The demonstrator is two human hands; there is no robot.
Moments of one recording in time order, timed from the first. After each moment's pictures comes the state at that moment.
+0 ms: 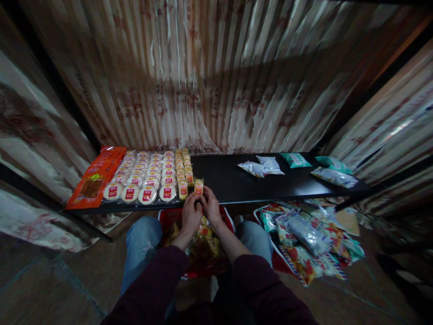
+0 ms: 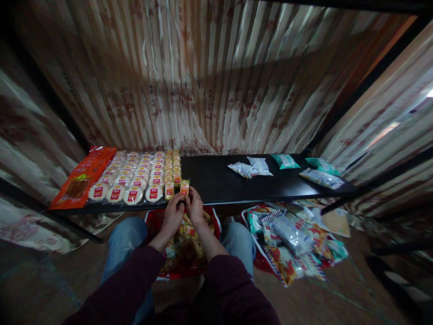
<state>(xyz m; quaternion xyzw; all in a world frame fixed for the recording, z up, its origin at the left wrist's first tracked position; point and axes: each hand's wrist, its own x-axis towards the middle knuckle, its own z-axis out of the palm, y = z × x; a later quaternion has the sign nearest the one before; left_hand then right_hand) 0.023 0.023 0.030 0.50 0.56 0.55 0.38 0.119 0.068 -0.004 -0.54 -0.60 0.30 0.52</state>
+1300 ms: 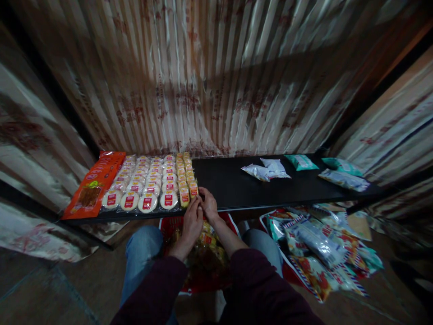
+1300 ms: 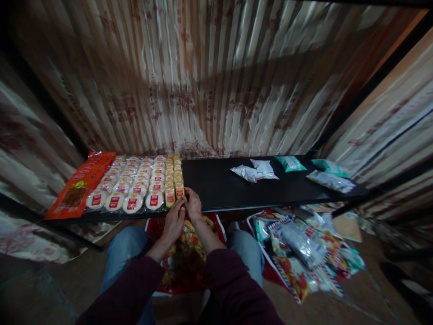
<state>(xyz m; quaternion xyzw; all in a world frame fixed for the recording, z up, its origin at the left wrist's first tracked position) 0.014 0.034 0.021 0.62 0.56 0.46 0.31 0.109 0.109 -0.008 -0.59 -0.67 0.22 0.40</state>
